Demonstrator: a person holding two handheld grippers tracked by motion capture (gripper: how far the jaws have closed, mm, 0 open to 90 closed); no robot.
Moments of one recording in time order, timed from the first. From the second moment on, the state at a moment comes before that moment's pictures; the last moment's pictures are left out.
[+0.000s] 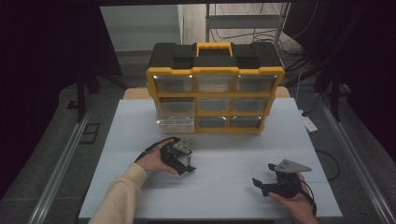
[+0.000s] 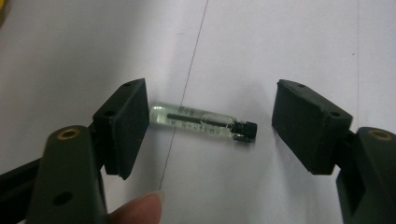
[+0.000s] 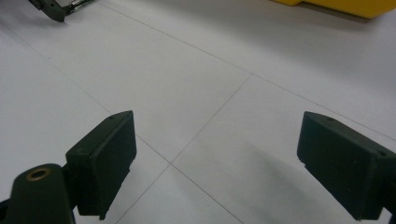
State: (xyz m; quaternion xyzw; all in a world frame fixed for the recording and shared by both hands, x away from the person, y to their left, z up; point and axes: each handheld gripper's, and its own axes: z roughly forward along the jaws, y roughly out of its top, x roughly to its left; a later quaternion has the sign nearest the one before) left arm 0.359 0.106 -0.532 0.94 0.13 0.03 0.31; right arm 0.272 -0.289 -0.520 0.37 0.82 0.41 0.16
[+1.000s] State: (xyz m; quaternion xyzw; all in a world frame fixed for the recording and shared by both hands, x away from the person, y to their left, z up) left arm 0.359 0.114 -0.523 0.93 0.14 0.04 0.34; right arm 0.272 -0.289 -0.520 0.37 0.82 0.41 0.16
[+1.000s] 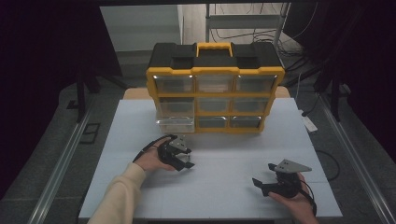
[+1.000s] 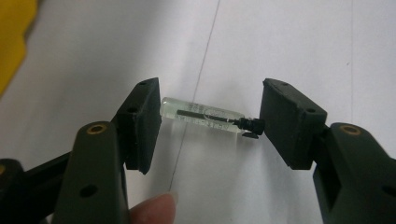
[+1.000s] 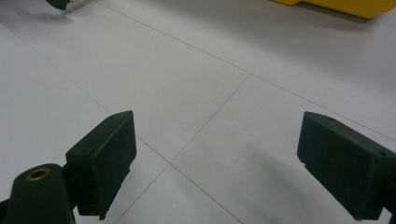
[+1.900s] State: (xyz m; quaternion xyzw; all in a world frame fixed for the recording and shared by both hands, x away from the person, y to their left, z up) left arm 0.324 0.115 -0.510 0.90 0.22 0.08 0.36; right arm 0.272 -0.290 -0.520 0.37 0.82 0.41 0.16
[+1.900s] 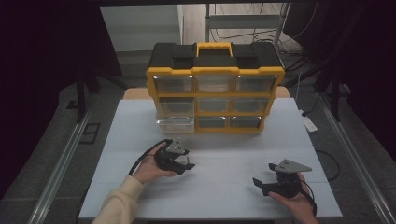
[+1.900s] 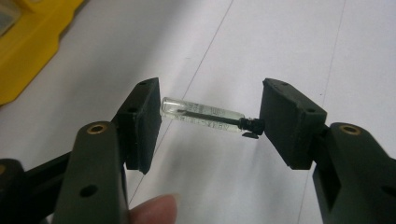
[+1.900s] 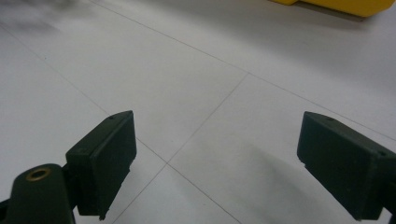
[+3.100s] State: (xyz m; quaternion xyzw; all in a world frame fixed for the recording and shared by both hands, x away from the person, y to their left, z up) left arm 0.299 0.131 -0.491 0.87 0.27 0.11 0.40; right arm 0.271 -0.290 -0.518 0.37 0.82 0.41 0.17
